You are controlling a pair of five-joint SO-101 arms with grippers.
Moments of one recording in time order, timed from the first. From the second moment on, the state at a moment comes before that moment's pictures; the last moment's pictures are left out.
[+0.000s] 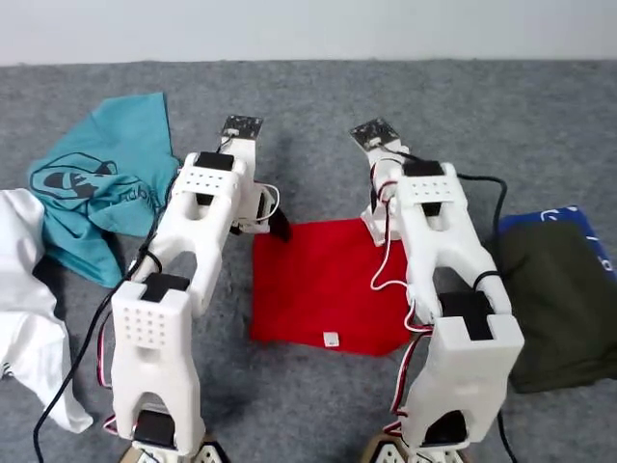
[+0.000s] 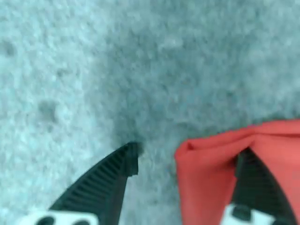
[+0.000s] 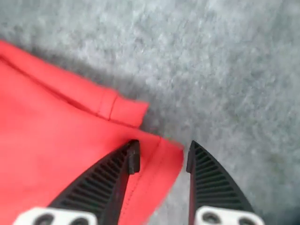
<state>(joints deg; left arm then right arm) 5.8 39.7 -15.3 72.5 9.7 -7.2 21.4 4.3 58.9 20.4</state>
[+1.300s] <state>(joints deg) -3.9 41.3 -38.3 99.2 8.9 -14.2 28.8 -1.7 65.5 13.0</state>
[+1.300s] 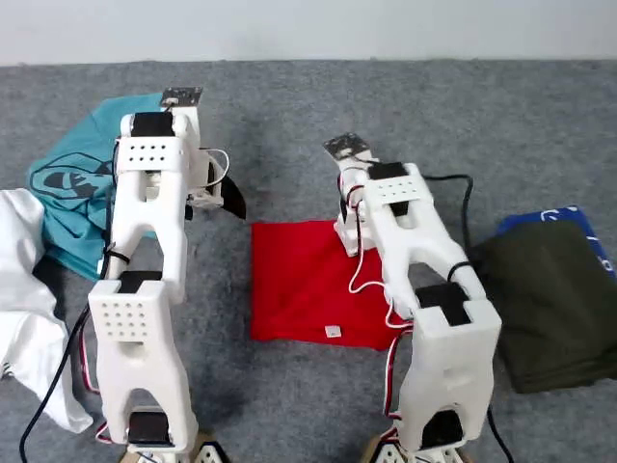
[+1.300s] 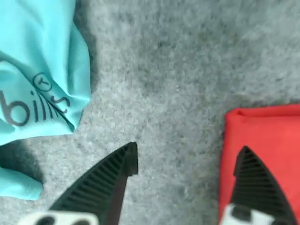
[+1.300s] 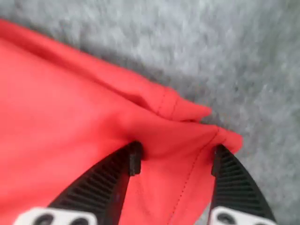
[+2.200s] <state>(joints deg) -3.9 41.3 -37.9 99.2 8.9 -3.3 23.6 -10.8 72.4 15.3</state>
